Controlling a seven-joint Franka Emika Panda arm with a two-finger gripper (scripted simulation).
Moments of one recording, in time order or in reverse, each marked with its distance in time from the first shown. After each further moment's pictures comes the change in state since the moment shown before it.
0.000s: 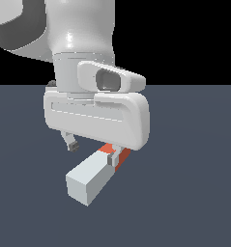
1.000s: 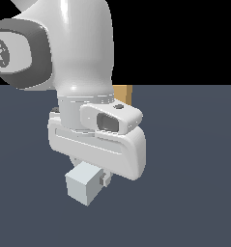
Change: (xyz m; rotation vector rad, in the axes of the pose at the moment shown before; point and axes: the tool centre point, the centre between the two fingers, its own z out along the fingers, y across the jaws) arm 0.000 -0.001 0.050 -0.001 0.001 0.006
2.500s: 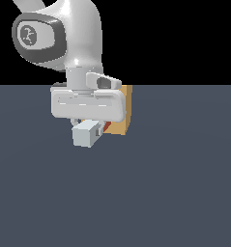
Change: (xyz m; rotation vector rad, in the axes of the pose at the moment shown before) arm 0.089 -0.079 -0.047 0.002 -0.002 -0.257
